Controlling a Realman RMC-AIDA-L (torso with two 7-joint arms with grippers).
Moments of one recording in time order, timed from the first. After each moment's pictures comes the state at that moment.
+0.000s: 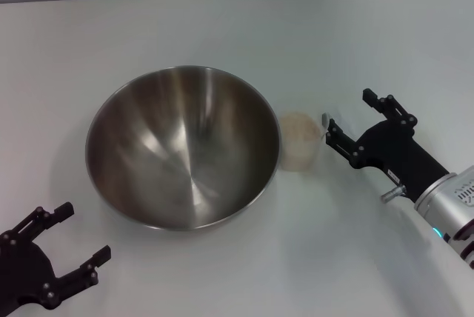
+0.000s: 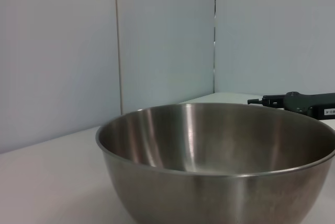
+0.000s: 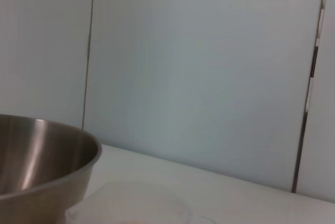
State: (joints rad) left arm -0.10 -2.06 0.64 0.35 1.77 1.62 -0.57; right arm 0.33 2.09 0.44 0.25 -2.25 -1.14 0.00
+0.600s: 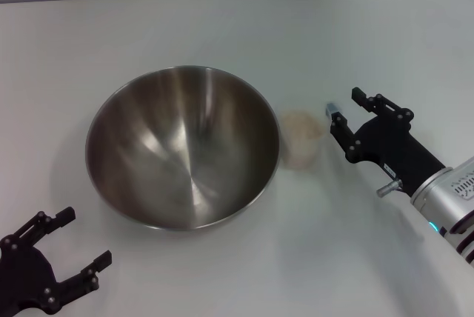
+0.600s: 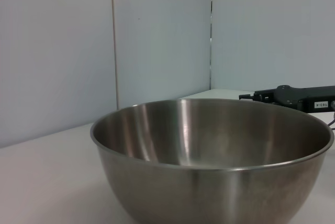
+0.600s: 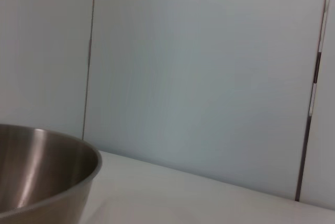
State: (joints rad) left arm -0.09 -2.06 0.64 0.35 1.78 1.62 -0.57; right arm 0.35 2.09 0.45 0.26 -2.25 -1.14 0.00
